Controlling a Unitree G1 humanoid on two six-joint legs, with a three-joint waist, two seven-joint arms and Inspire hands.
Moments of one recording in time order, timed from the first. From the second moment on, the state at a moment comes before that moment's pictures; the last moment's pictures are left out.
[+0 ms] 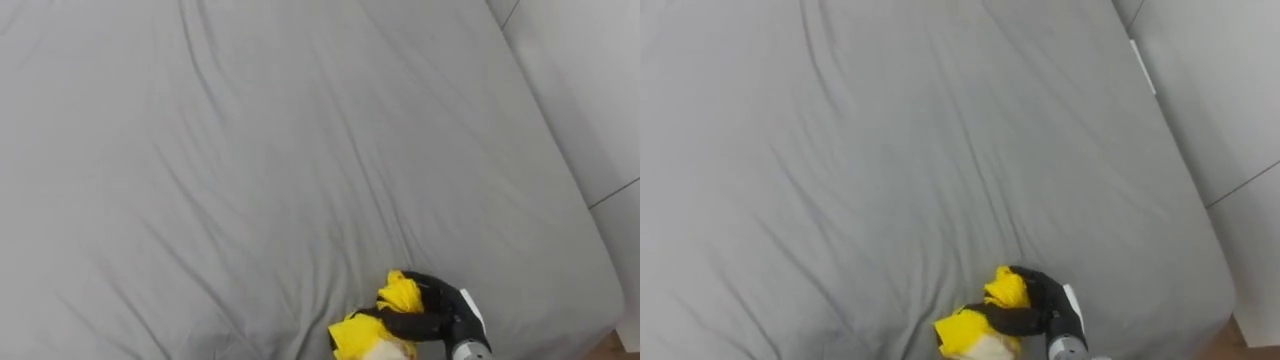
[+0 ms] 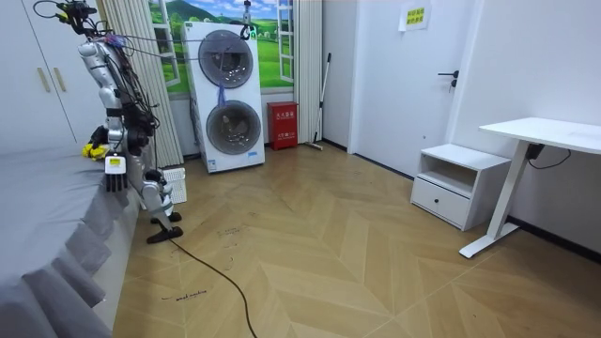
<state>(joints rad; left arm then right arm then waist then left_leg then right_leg) 0.04 0.17 -0.16 1.19 -0.34 -0.09 0.11 -0.04 -0.18 0.19 0.89 0.21 -0.19 -0.11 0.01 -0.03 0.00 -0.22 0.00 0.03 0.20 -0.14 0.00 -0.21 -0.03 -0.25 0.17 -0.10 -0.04</state>
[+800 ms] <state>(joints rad) 0.05 0.18 -0.15 1.19 -0.33 -0.09 0.10 -0.02 -0.20 0.19 0.84 0.15 -0.13 -0.13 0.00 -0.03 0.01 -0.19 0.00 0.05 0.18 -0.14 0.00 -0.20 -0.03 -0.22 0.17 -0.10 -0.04</state>
